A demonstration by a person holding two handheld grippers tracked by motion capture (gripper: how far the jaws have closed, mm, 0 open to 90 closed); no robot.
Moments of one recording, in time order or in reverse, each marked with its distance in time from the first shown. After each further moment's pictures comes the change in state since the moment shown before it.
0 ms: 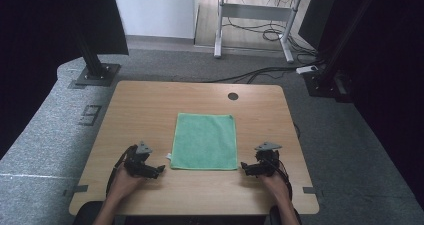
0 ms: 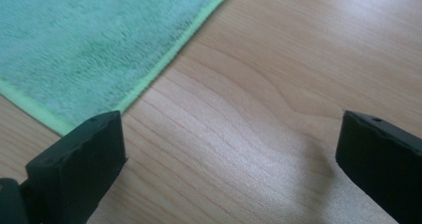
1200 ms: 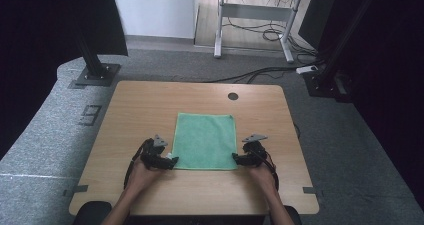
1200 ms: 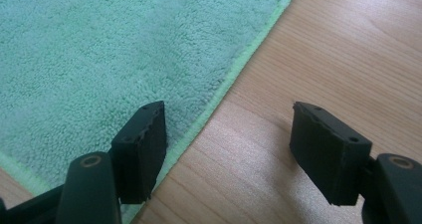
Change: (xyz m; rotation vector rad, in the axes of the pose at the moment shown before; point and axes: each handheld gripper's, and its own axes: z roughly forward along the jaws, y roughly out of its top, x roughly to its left) left arm -0.021 0.038 0.032 -0.004 0.031 -0.002; right arm 0.019 0.036 0.025 0.030 -0.001 -0.021
